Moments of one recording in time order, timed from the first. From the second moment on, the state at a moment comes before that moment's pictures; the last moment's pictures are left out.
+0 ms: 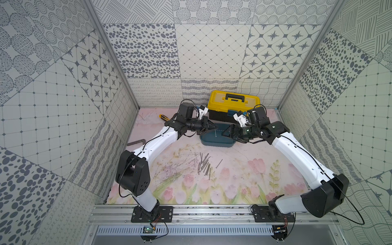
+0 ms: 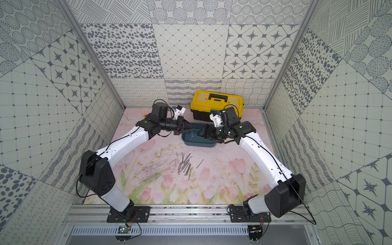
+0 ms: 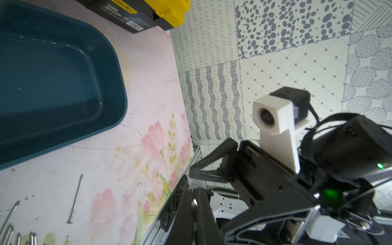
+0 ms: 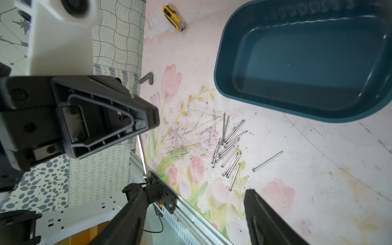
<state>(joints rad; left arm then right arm) -0.43 1.72 1.49 -0.34 0.84 -0.81 0.44 1.41 1.42 -0.86 -0.49 0.54</state>
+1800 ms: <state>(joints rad) -0.46 2.52 2.26 -1.09 0.19 -0.39 0.41 1.47 1.38 -0.88 -0.31 0.30</state>
